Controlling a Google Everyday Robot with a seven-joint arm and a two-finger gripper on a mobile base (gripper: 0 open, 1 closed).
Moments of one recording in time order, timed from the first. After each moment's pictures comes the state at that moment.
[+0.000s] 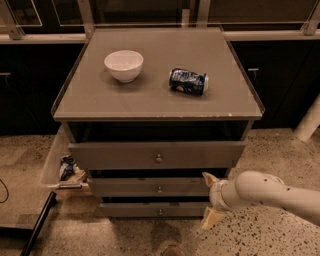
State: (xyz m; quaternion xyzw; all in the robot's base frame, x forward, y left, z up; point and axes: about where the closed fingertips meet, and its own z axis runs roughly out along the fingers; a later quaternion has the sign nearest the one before) arm 0.489 -0.176 0.492 -0.63 0.73 0.06 0.26
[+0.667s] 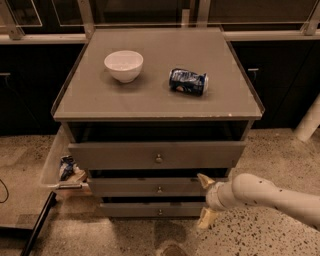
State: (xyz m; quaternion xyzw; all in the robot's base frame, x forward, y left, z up) arm 0.507 -0.167 0.452 -0.64 0.71 0.08 0.29
